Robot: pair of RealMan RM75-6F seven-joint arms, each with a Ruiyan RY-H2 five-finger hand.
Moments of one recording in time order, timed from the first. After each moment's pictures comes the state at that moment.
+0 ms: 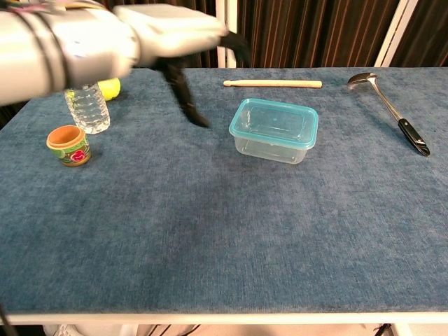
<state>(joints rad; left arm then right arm) -1.14 -1.45 -0.04 -1.79 0.88 1.14 0.59 0.01 -1.07 0.06 -1.54 -1.57 1.57 0.17</state>
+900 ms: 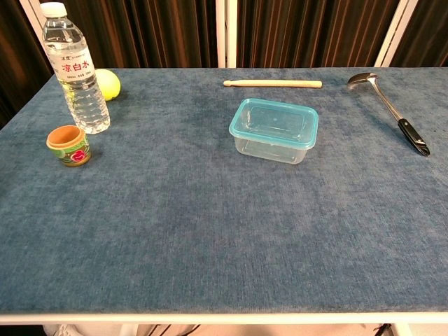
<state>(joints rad) -0.34 -1.23 0.14 -1.57 1.18 1.75 0.12 0.05 -1.07 0.06 -1.53 -1.56 1.51 0.20</state>
